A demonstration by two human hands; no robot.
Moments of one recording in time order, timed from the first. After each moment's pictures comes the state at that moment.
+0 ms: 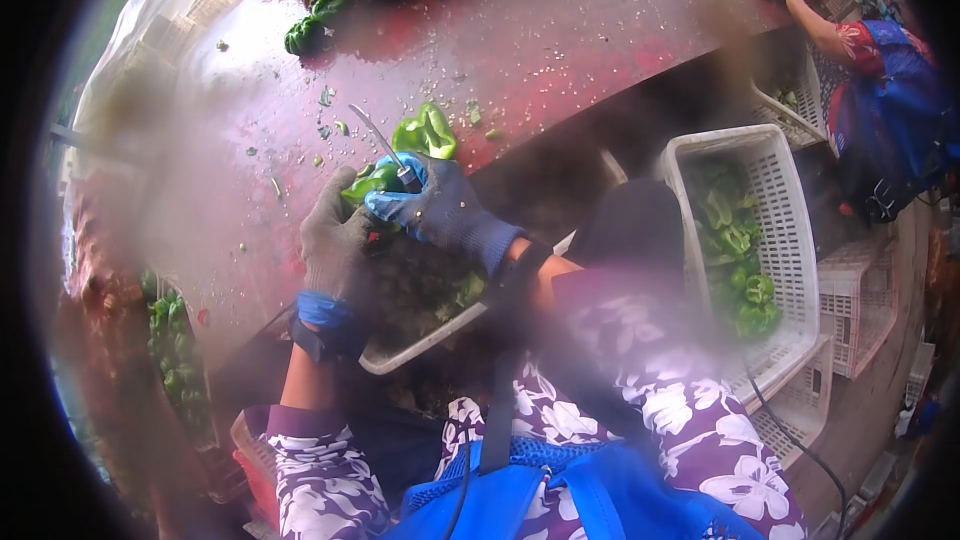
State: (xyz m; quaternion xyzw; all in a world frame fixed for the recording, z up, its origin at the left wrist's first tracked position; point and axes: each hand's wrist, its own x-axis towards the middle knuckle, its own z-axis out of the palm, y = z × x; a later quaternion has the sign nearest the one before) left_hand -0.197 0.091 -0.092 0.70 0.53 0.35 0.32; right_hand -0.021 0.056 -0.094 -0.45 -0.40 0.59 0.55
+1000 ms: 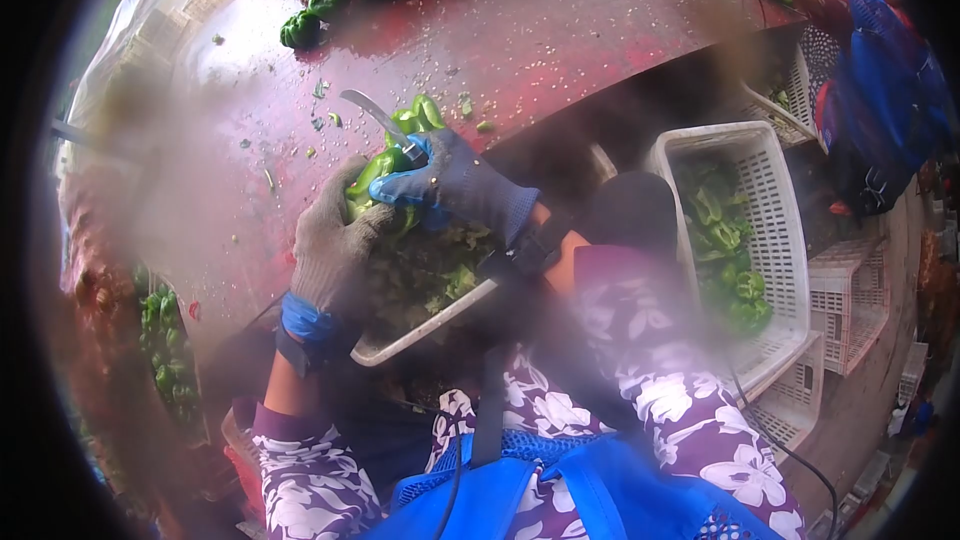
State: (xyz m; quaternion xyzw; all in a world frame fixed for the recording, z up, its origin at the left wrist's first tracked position) left_hand -0.185 0.066 -0.044 0.77 0.51 0.22 0.31; right_hand 0.018 0.060 -0.079 -0.45 -0.47 0.62 0.44
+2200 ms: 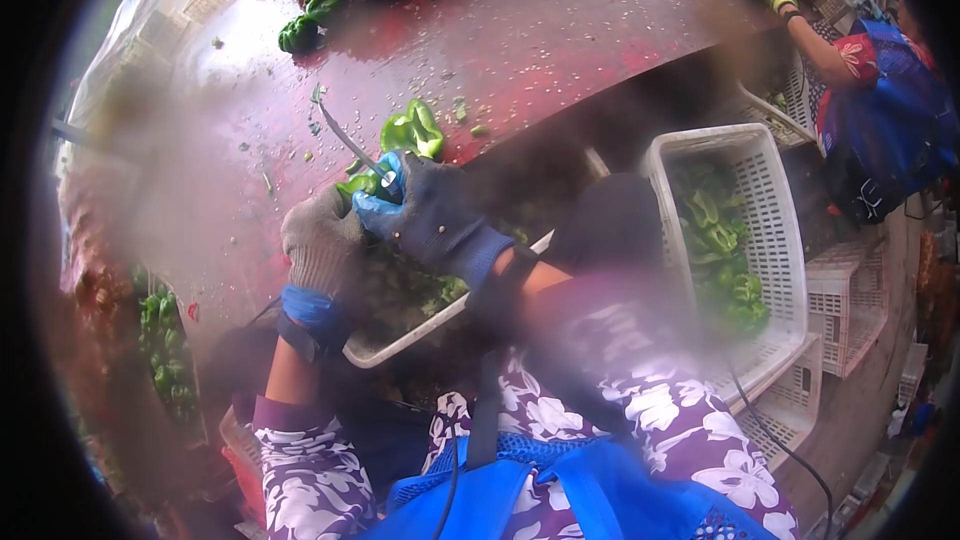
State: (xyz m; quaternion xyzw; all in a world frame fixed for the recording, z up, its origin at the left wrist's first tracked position) left_hand -0.186 0.076 -0.064 0.80 0.54 0.22 0.11; right_hand -0.018 0.029 -0.066 -0.58 -0.56 0.32 0.49
